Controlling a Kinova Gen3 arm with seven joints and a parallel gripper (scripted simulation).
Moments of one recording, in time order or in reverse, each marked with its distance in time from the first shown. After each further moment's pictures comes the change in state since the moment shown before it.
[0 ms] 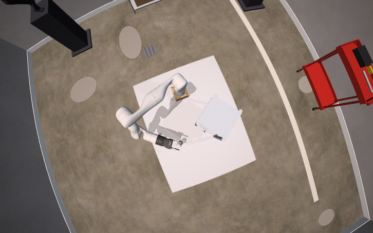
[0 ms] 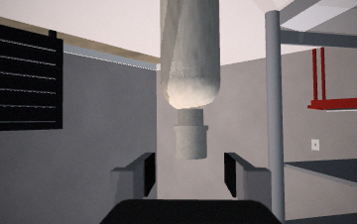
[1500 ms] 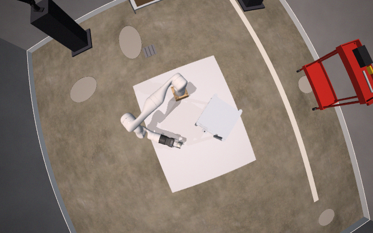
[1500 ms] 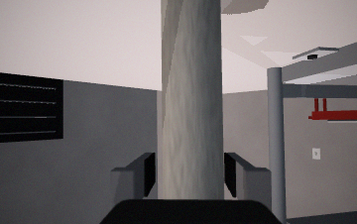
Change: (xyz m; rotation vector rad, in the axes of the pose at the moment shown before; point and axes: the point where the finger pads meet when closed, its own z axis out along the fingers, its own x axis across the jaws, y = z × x) arm -0.001 -0.102 0.000 -0.003 -0.002 0.003
